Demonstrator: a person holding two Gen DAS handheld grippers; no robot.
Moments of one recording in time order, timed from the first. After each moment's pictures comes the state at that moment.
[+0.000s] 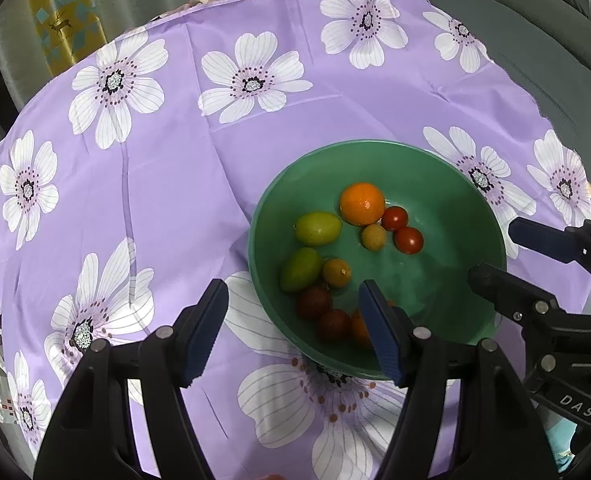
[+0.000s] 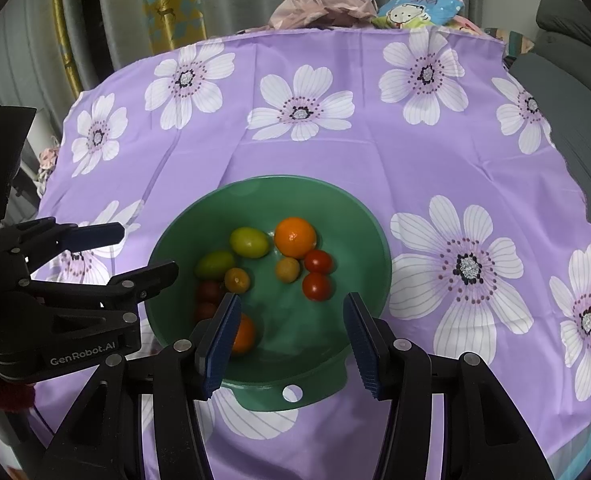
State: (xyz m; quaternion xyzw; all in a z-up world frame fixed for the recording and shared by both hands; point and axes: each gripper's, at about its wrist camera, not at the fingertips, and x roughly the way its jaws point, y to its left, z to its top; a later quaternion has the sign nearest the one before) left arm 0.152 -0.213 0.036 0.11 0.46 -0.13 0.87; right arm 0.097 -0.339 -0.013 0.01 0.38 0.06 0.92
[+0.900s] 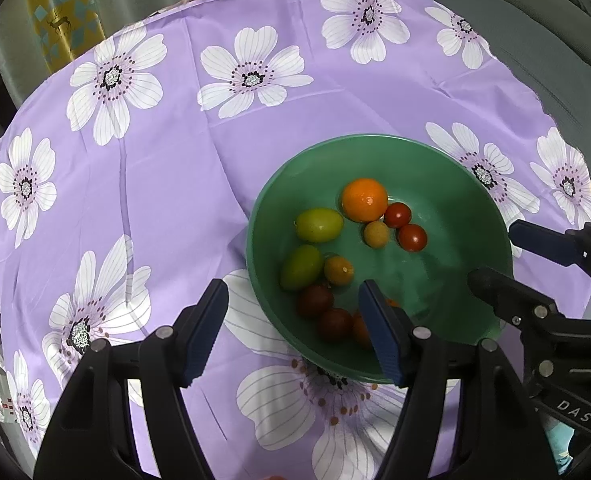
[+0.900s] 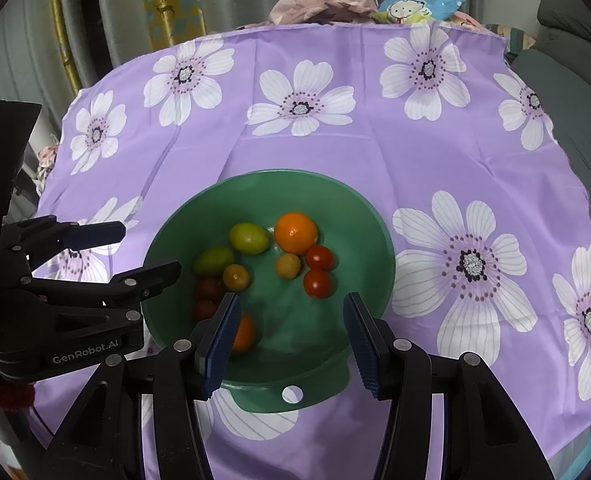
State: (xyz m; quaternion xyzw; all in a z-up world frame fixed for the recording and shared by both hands) left arm 0.157 -0.214 0.031 0.11 0.47 -0.13 0.87; right arm 0.100 -0.338 -0.020 0.02 0.38 0.06 0.92
